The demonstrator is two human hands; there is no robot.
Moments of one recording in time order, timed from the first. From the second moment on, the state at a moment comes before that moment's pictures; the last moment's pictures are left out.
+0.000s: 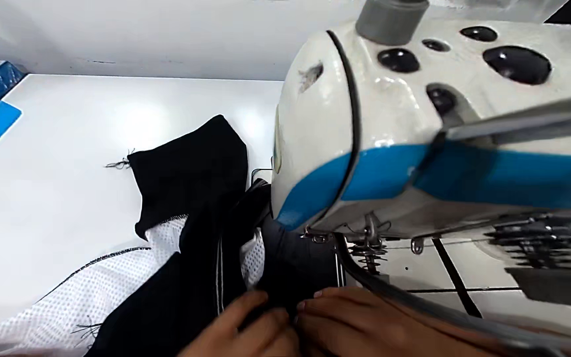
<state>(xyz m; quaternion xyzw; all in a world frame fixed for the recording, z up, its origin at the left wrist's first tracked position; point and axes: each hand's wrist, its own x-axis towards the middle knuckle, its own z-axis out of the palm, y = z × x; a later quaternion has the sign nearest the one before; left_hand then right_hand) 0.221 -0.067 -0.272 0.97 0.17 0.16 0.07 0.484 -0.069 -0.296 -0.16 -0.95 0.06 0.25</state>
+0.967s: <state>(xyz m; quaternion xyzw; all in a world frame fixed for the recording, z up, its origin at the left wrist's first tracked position) 0.211 -0.029 -0.272 0.98 0.17 0.03 0.08 0.509 -0.063 -0.293 -0.17 -0.95 0.18 0.21</state>
